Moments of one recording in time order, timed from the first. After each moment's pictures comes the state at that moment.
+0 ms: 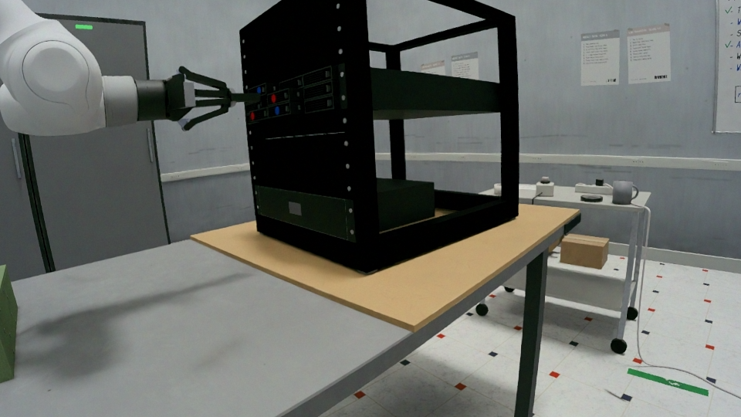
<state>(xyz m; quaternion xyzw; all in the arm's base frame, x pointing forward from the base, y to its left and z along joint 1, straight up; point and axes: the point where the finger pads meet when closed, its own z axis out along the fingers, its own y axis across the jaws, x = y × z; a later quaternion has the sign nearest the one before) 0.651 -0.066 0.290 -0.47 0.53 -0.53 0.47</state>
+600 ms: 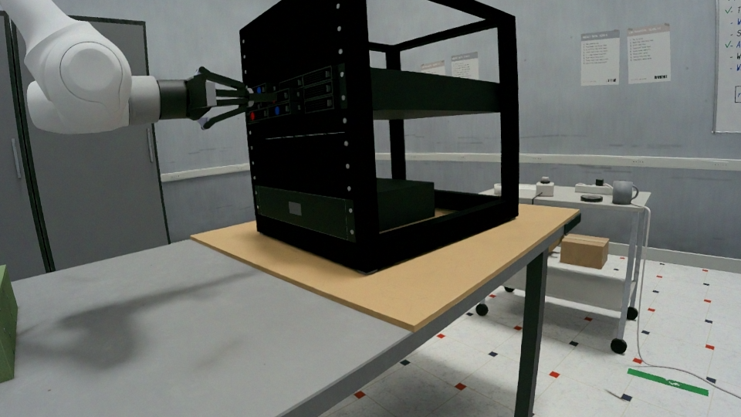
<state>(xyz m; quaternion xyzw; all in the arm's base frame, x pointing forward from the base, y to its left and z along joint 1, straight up) 0.690 -0.071 0.290 -0.47 0.53 -0.53 0.47</state>
